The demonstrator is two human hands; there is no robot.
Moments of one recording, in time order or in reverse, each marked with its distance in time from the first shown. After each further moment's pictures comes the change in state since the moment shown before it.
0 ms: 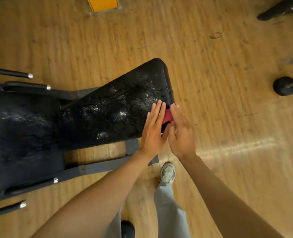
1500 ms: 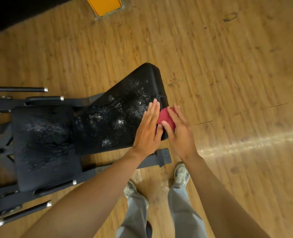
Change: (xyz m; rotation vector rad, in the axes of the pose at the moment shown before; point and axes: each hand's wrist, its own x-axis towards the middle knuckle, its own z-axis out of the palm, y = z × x) left_hand 0.039 0.005 -0.005 0.169 -0.171 0.014; right_hand 0.034 0.044 -0.006 0.267 -0.149 0.180
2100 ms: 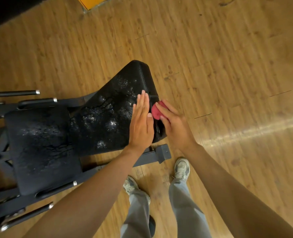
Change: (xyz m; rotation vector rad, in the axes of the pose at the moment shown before) left_hand 0.029 0.006 0.008 -0.055 0.151 -0.067; right_hand 0.033 0.020 -0.011 0.020 -0.042 -0.222
